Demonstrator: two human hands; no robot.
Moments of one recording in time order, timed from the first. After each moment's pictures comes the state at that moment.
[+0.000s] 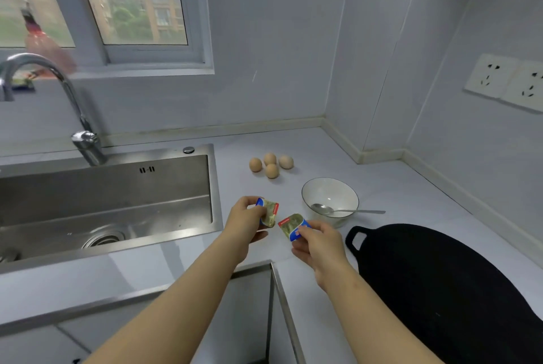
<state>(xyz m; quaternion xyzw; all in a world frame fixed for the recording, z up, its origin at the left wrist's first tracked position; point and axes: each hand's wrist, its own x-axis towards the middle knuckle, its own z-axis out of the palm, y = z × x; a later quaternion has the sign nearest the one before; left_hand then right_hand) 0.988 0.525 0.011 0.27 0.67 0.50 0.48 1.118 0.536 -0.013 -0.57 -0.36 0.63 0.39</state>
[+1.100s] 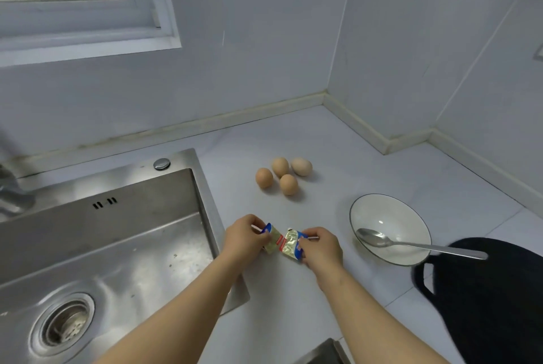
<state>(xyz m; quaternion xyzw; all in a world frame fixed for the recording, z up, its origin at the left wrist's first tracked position) 0.861 0.681 -0.077 0.49 0.73 0.25 0.41 1.003 0.678 -0.095 -0.72 -0.38 0.48 0.32</state>
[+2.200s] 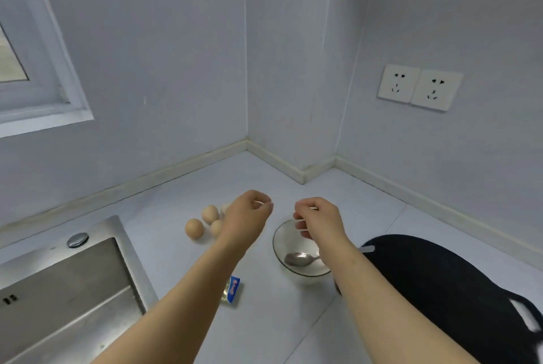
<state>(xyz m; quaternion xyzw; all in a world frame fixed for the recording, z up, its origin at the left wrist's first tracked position) 0.970 0.694 0.041 0.61 0.57 0.37 0.40 1.101 0.663 0.038 -0.65 -0.37 0.42 0.51</state>
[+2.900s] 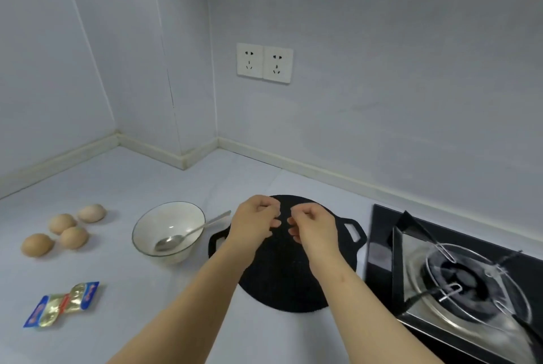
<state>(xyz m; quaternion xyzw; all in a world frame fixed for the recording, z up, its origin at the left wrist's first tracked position) 1.170 0.581 0.028 0.61 0.44 0.29 0.60 1.256 0.517 0.018 -0.72 -0.23 0.28 0.59</state>
